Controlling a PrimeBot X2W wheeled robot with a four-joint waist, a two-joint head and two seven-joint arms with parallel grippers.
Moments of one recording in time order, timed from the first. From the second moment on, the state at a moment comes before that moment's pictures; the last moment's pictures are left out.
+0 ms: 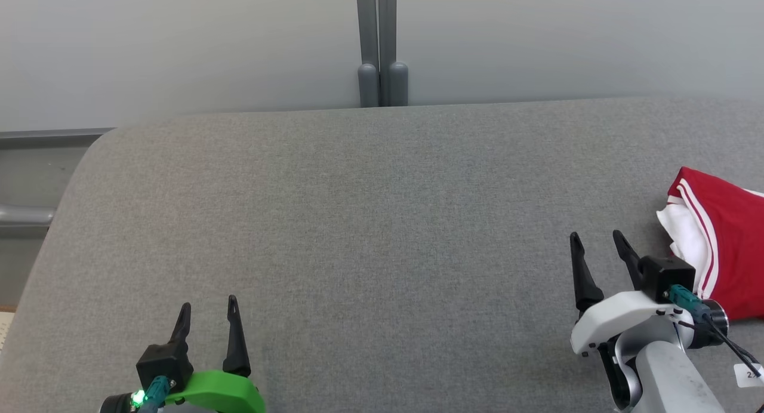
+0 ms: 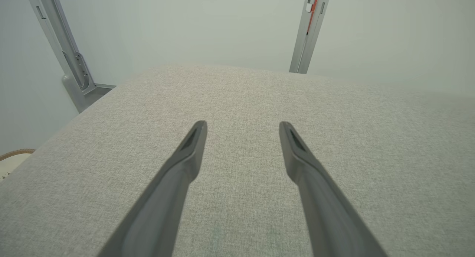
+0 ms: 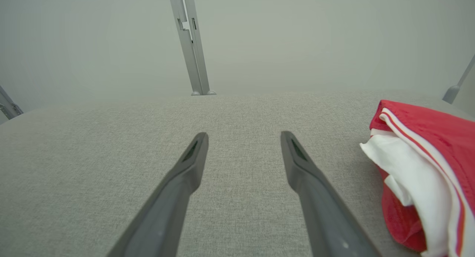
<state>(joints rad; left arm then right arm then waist) -0.04 0.05 -0.11 0.38 -0.24 0.07 -0.26 -0.24 -0.05 -0.05 0.52 0.09 0.13 -0.26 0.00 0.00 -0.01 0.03</state>
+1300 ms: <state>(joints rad) 0.00 0.04 -0.04 0.39 -0.55 0.00 -0.19 -0.17 -0.04 -0.02 0.51 0.46 0.13 -0.18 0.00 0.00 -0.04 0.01</state>
